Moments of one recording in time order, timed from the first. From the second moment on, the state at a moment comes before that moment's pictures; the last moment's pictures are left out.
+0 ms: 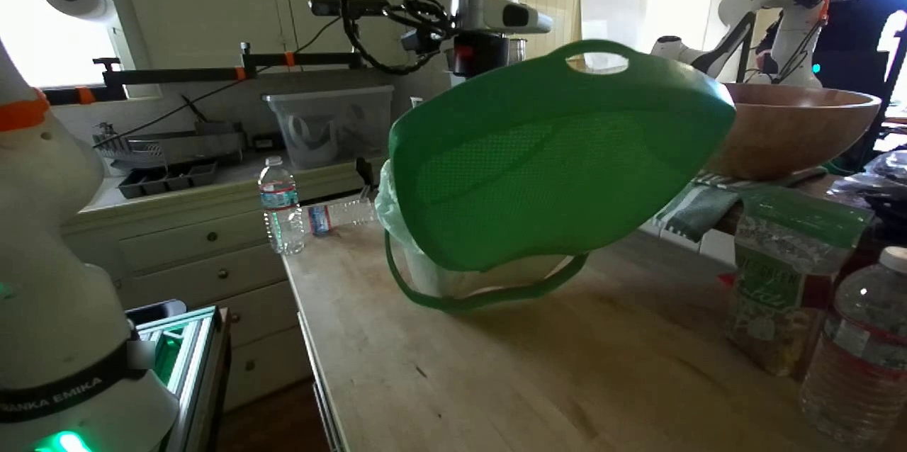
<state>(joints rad) -0.04 -0.07 -0.01 -2.03 -0.04 1.89 0.11</state>
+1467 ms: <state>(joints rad) 0.06 0.02 0.08 -2.06 -0.47 1.84 0.28</state>
